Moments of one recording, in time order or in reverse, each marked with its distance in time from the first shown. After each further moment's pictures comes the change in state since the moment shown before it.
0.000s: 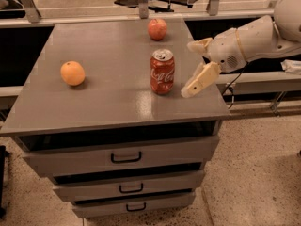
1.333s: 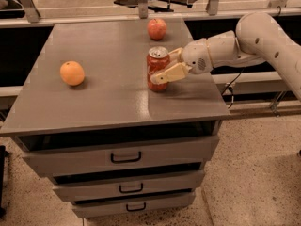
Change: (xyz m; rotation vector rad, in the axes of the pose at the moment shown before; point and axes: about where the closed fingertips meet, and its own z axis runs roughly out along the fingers) arm -0.016 -0.025 0.082 -0.113 -0.196 0.106
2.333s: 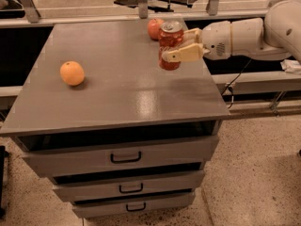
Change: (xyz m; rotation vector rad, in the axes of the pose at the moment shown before) arm -0.048 -0.011 -0.058 0.097 -0.167 -0.049
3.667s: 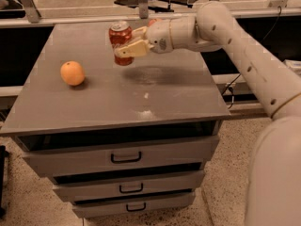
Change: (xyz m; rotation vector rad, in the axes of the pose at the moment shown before) arm -0.016 -0.025 0.151 -0.092 -0.023 -0.027
